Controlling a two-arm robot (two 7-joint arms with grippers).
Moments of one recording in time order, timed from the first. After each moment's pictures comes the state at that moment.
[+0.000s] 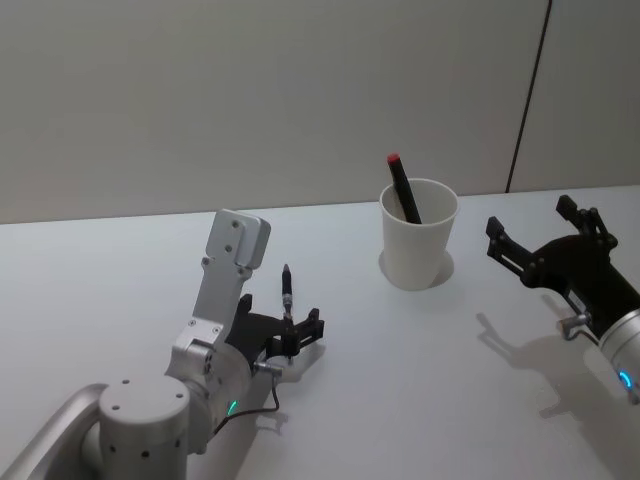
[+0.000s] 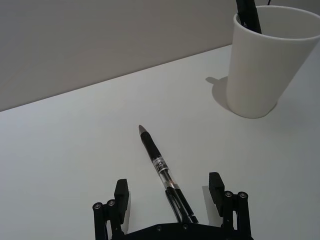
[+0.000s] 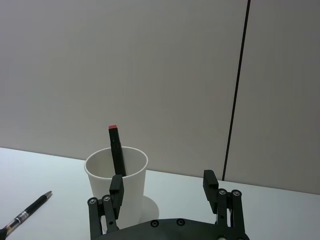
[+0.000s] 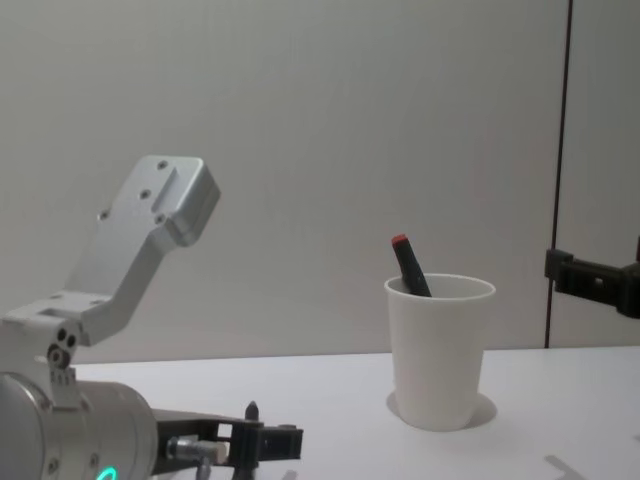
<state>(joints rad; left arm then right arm) -0.12 0.33 0.44 -1.75 -0.43 0.56 0.21 -0.01 0.34 -0.23 -1.77 0.29 0.03 0.07</state>
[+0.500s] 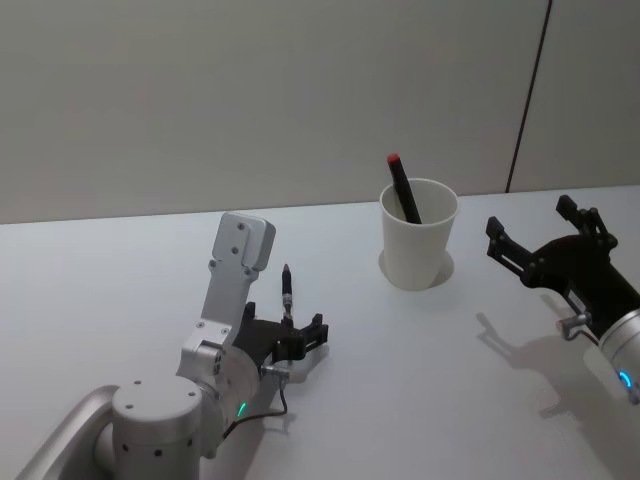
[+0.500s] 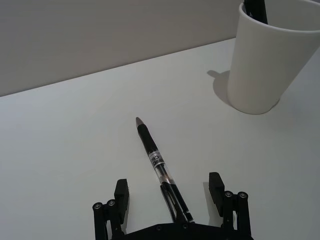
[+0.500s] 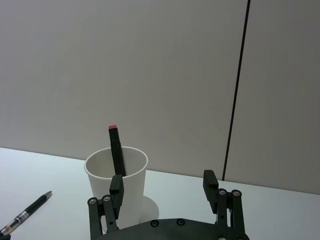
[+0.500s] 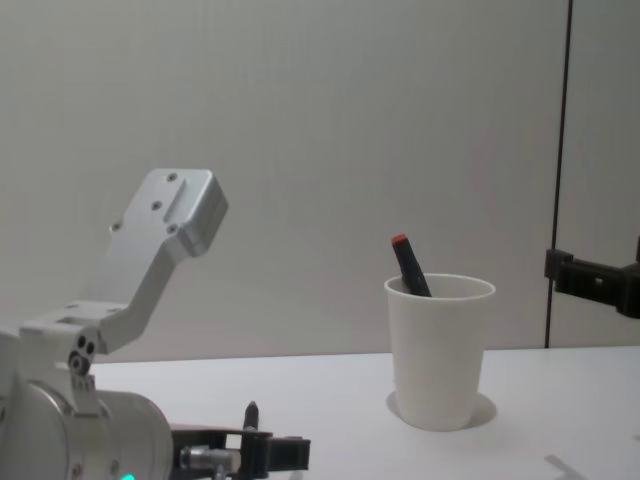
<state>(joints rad) -0.12 0.29 0.44 -1.74 -0.45 0.59 0.24 -0.01 0.34 -0.23 -1.77 0.29 0.03 0.07</state>
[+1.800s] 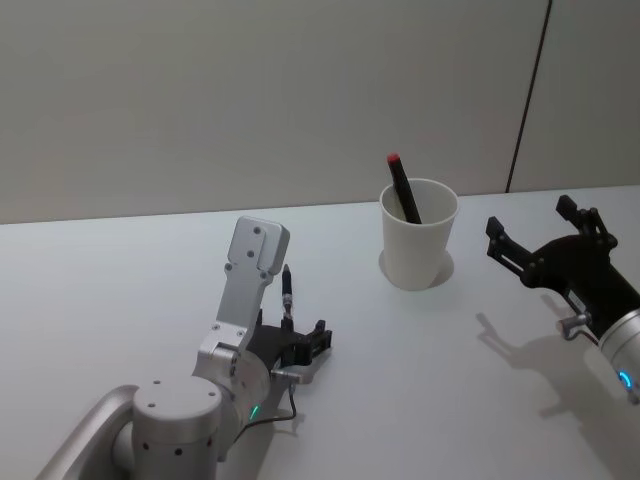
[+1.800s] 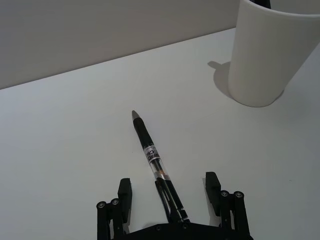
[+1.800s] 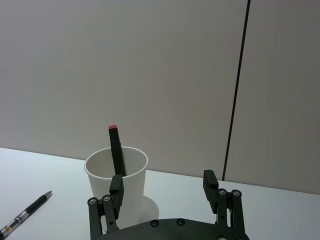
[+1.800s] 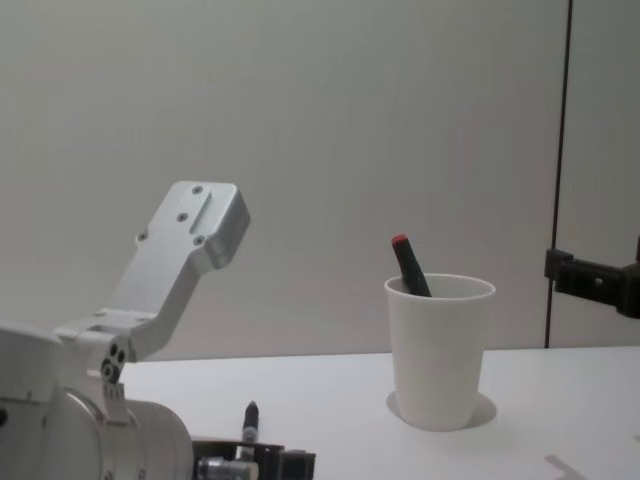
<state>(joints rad) -0.12 0.25 0.44 -1.72 -0.40 0.63 0.26 -0.01 0.34 -0.23 -1.77 0.29 0.03 0.07</state>
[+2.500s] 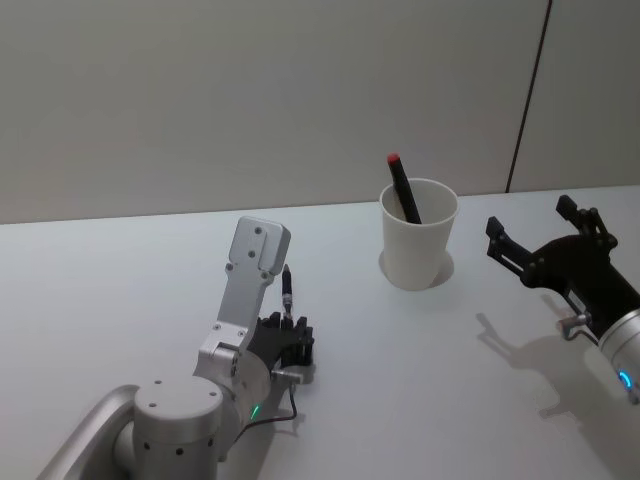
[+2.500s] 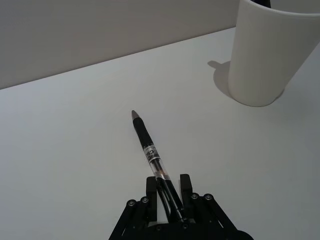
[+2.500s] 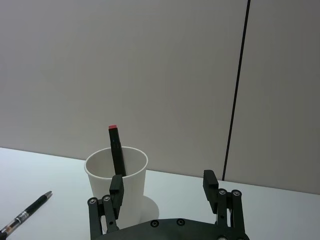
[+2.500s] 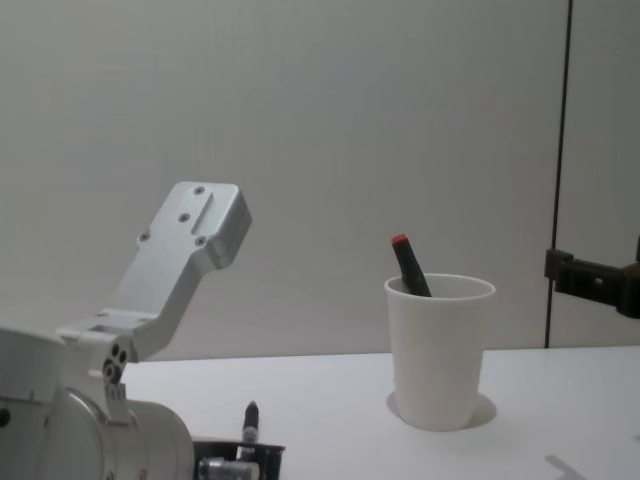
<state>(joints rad) -0.13 0.25 0.44 -1.72 -0.40 0.63 0.26 -0.01 0.34 -0.23 -1.77 0.29 0.03 0.07</state>
